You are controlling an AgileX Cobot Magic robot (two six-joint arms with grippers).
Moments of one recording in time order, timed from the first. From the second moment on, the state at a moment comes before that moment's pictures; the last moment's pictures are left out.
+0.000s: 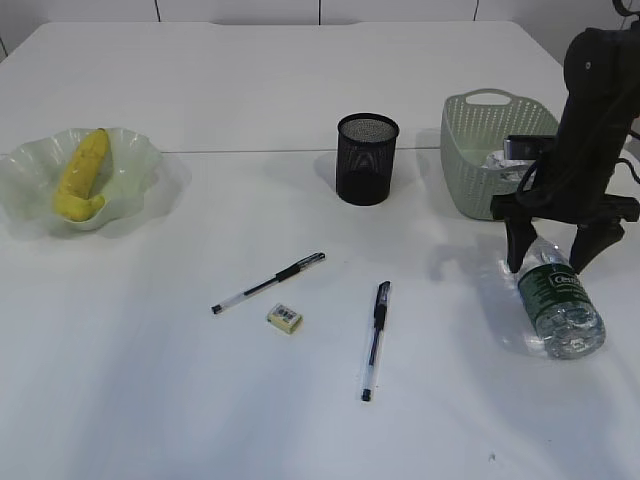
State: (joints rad) left arm 0.09 1.45 -2.31 -0.10 1.27 0.03; right arm 0.01 2.18 -1.69 0.02 1.22 0.09
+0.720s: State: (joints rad) left arm 0.09 1.45 -2.31 -0.13 1.27 0.03; right arm 0.01 2.21 -1.69 -0.01 1.22 0.09
